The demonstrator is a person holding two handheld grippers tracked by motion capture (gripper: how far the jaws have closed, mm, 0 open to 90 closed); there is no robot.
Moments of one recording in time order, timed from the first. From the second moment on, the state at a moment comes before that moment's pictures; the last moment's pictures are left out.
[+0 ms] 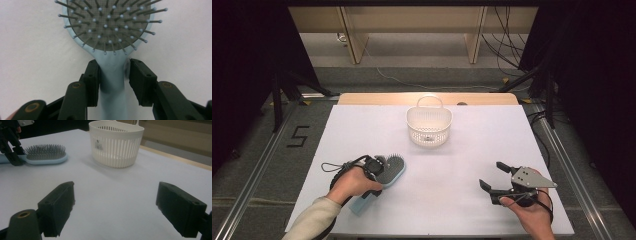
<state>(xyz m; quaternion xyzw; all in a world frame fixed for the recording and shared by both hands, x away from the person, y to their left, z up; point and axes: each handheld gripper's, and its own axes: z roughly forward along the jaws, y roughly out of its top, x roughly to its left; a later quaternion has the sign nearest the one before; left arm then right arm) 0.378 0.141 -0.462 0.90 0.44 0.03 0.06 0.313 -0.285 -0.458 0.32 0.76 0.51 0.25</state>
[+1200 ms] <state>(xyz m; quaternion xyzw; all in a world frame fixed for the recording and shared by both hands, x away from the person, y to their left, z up) 0.378 0.140 -0.462 0.88 0.47 0.04 0.06 0.313 -0.285 -0.457 0.32 0.76 0.51 0.25</state>
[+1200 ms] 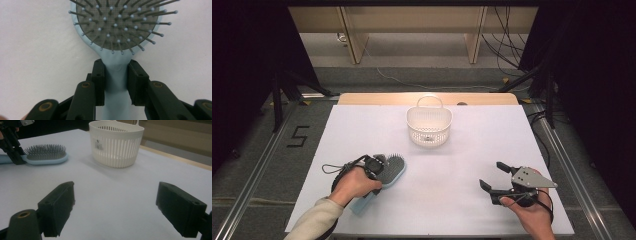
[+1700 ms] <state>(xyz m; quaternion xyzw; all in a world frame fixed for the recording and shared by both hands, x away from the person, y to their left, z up) 0.375 0.142 -0.462 0.88 0.46 0.04 0.07 0.313 -0.286 -0.457 0.32 0.76 0.51 0.25</state>
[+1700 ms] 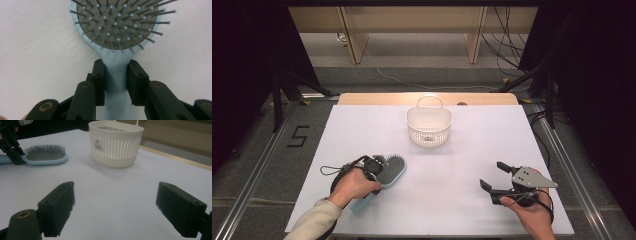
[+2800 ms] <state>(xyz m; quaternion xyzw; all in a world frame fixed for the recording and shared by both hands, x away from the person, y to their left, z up) 0.368 0.149 -0.445 0.87 0.46 0.09 0.15 0.313 -0.286 -0.457 0.32 0.76 0.51 0.25</state>
